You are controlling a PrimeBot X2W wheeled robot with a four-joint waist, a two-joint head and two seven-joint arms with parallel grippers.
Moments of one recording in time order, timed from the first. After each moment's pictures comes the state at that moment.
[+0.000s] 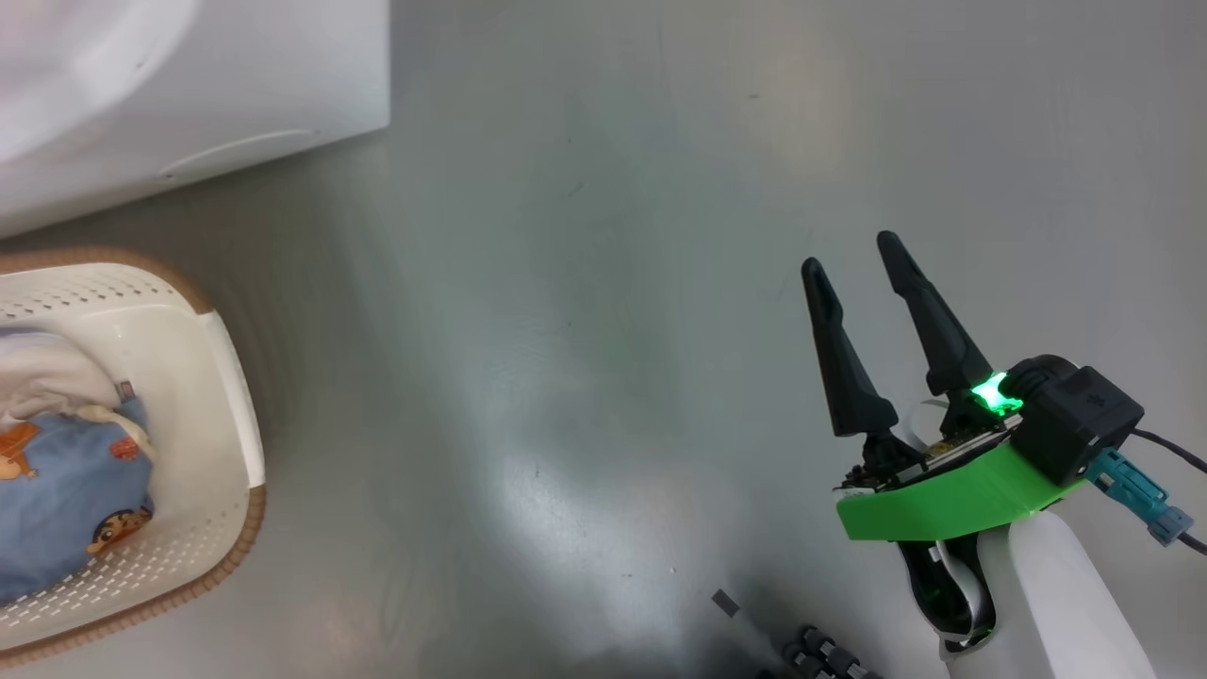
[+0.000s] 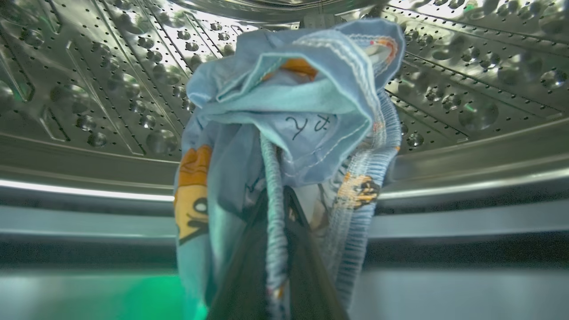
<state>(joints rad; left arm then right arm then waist) -1.15 0.65 -0.19 0.53 -0.50 0.12 0.59 -0.31 -0.07 0.17 -0.01 0.32 0.12 -0.26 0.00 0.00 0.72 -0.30</state>
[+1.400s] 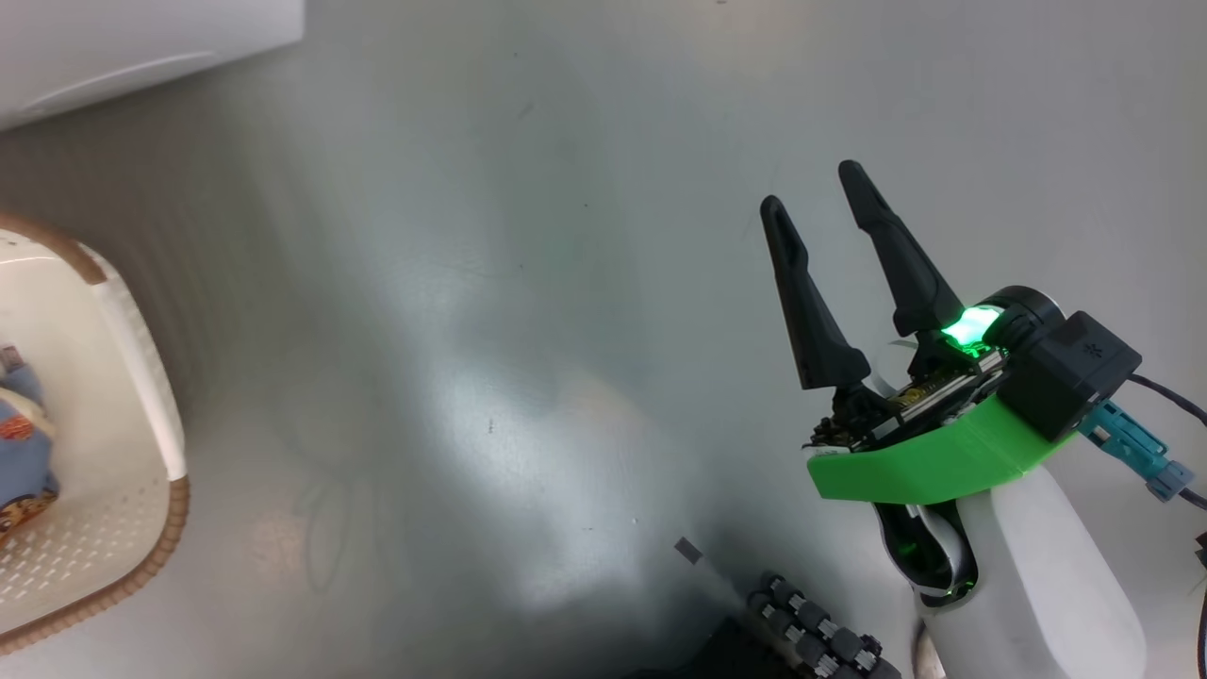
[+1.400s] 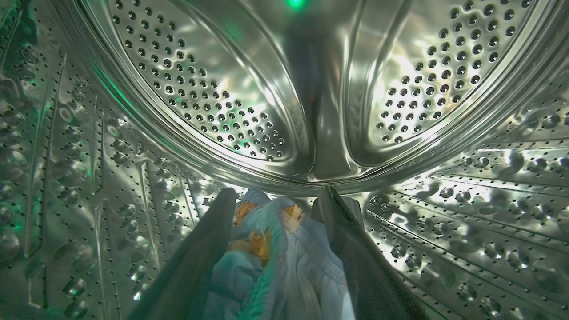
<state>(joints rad) -1.53 0.64 -0.19 0.83 -0.37 0.10 -0.09 -0.42 -0.06 0.24 -0.03 0.36 0.12 -0.26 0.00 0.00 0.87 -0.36</state>
